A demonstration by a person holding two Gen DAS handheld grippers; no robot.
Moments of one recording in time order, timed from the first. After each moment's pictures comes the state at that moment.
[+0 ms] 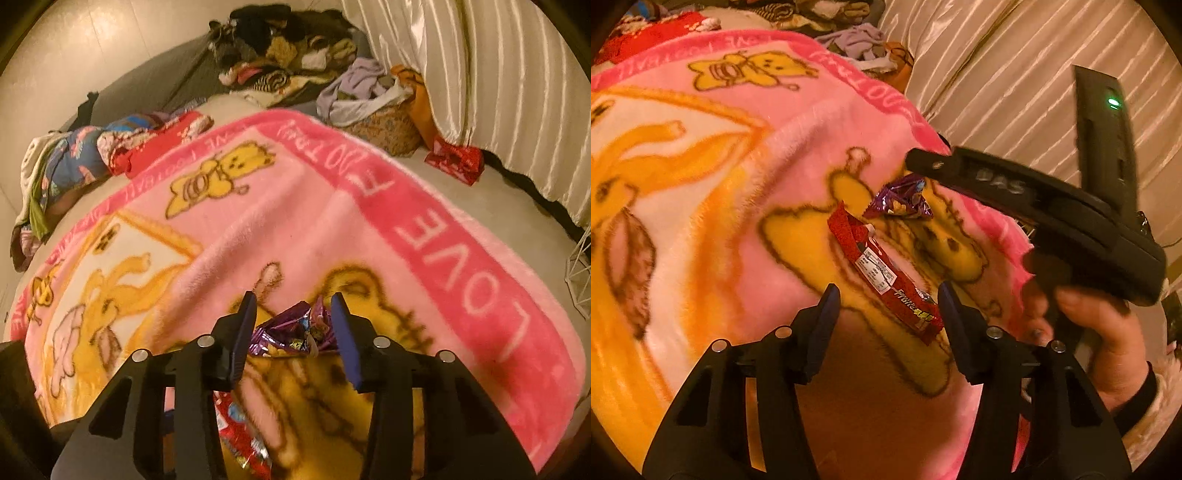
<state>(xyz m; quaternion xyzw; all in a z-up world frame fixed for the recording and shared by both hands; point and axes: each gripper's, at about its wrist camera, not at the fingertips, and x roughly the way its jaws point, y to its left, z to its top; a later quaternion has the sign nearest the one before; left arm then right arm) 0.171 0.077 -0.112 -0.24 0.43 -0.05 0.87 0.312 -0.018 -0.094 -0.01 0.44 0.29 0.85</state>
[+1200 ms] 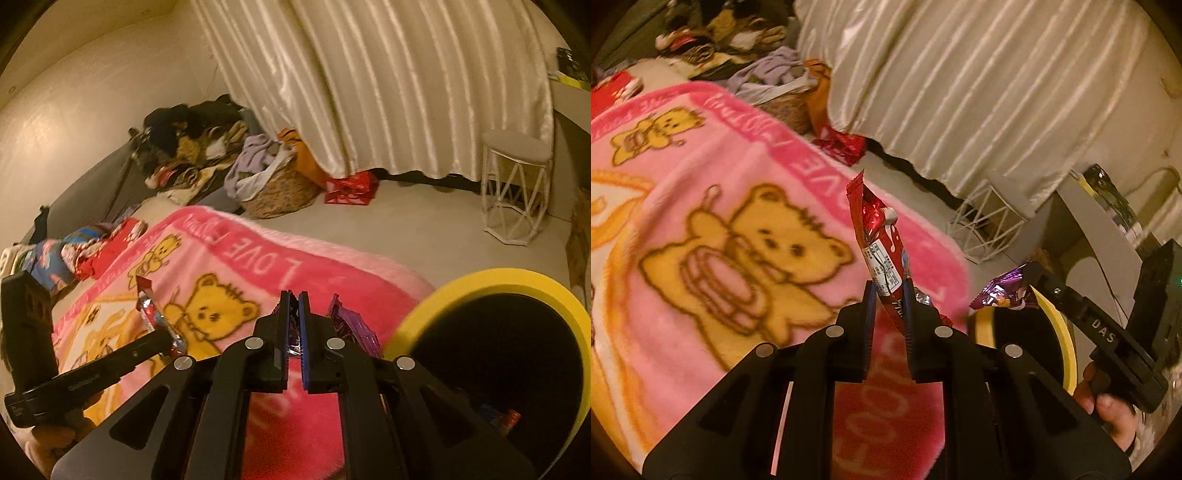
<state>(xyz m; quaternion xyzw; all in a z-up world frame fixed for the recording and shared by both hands) 0.162 -0.046 -0.051 -0.16 0.38 -0.16 0.90 0.166 -0.270 -0.045 0.15 0.32 0.12 0.93</state>
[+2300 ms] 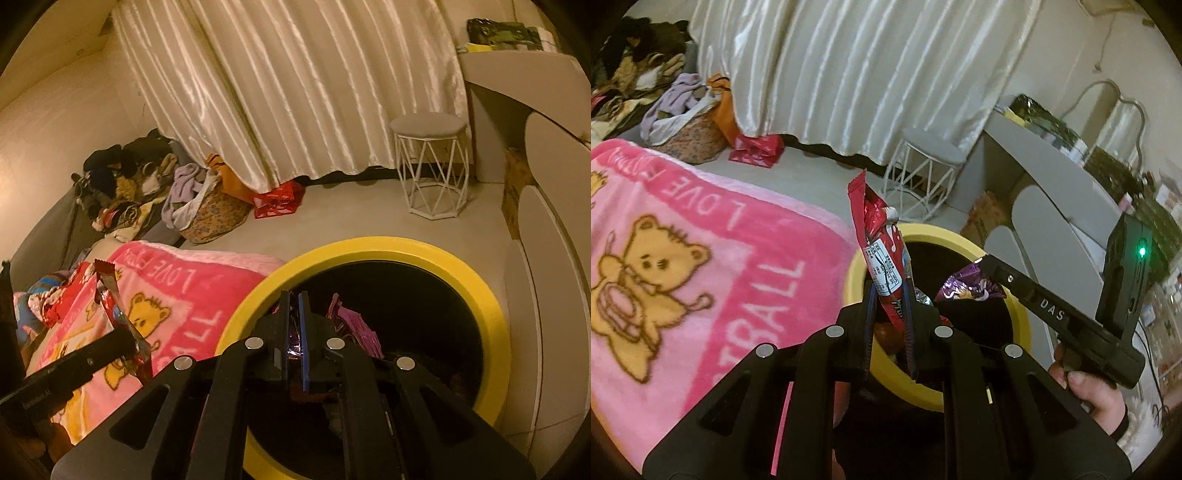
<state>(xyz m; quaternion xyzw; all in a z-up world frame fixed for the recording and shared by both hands) 0.133 -0.179 -0.039 -0.06 0.38 -0.29 0.88 0.098 -0.388 -0.065 0.21 0.31 0.00 0.93</state>
